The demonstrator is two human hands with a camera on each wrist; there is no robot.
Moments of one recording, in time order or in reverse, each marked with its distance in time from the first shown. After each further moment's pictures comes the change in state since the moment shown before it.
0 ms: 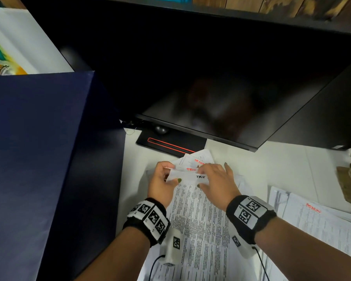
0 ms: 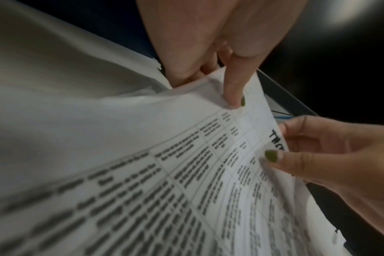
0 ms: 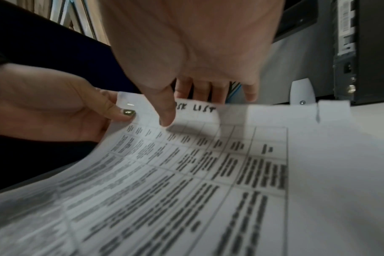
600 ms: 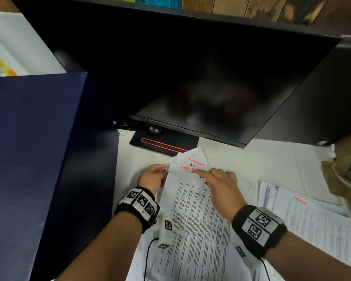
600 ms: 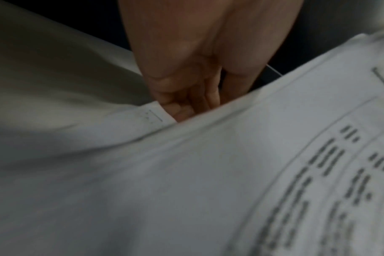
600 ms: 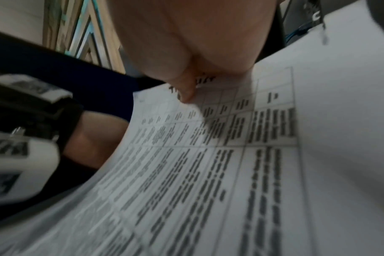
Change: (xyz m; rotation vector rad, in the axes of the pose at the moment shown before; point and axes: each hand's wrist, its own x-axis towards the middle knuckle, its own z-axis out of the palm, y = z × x) left_hand 0.021 0.007 -0.005 -0.070 0.048 -0.282; right_hand -0.042 0.002 -0.013 0.018 0.151 -0.082
